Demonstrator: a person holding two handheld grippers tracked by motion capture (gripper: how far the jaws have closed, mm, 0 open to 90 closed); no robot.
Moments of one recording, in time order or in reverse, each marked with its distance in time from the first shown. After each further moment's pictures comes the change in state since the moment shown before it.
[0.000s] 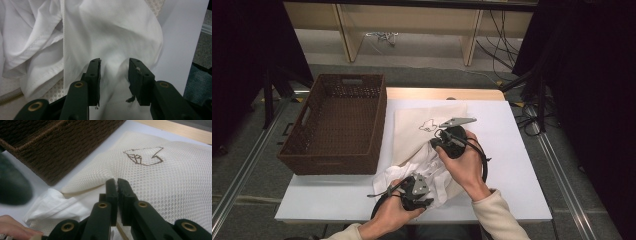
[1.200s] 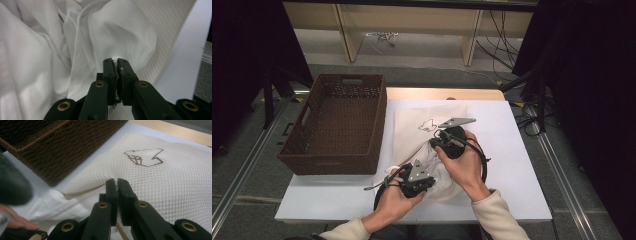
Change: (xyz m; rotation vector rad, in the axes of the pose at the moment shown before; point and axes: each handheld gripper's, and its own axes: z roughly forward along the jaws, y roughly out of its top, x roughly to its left) left arm 0.017 0.030 -0.016 -0.166 0.044 -0.080; right arm 0.003 0.000 0.000 -0.010 0.008 0.020
